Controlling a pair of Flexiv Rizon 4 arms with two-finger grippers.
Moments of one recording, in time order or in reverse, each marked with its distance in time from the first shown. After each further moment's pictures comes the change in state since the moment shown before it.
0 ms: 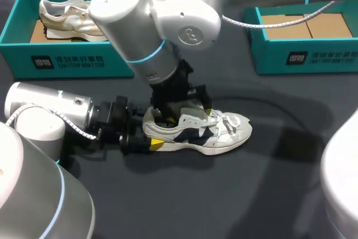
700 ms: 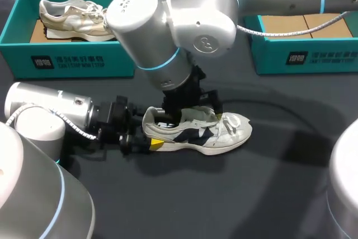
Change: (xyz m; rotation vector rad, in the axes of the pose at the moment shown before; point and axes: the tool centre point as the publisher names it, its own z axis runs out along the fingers) left arm 0.000 0.000 0.000 0.000 0.000 0.000; right arm -0.023 -0.008 0.018 -0.002 0.004 -0.020
